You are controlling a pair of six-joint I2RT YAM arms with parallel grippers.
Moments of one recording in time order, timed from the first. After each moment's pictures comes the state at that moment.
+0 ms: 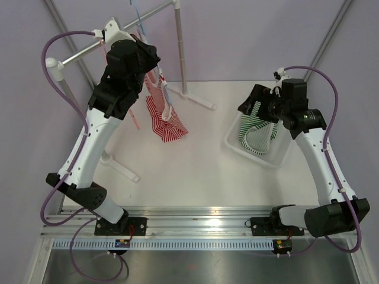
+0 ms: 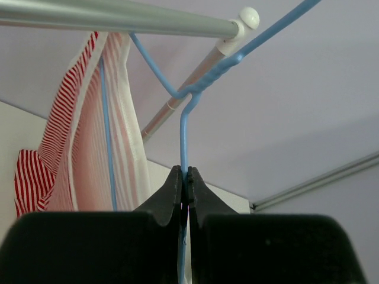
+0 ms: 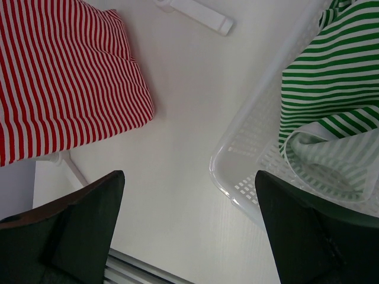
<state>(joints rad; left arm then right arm) -0.52 1.59 2.09 -0.52 -0.51 -0.68 0.16 1.28 1.41 -0.70 -0.23 0.44</state>
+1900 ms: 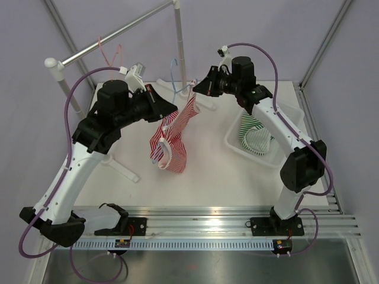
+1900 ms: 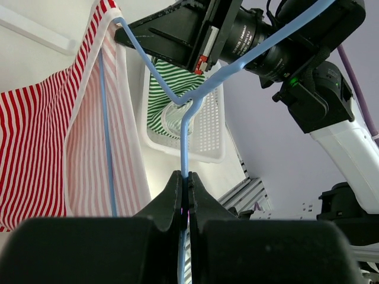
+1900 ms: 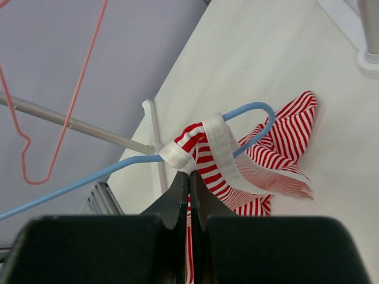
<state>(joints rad) -0.52 1.19 1.55 -0.64 0.27 -0.70 0.43 1.77 1.72 -0.22 -0.52 0.55</state>
